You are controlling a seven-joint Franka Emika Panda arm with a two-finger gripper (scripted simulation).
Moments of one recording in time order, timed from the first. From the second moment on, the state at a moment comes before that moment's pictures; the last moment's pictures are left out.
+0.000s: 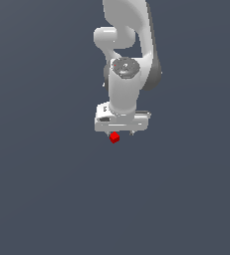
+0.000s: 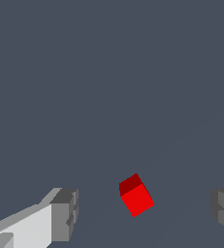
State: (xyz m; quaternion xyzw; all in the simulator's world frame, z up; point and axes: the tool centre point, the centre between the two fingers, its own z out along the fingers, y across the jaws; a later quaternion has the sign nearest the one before) arm -0.015 0.025 0.168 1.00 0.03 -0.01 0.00
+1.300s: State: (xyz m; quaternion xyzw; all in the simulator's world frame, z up) arm -0.070 0.013 0.073 0.98 0.20 -0.01 0.00
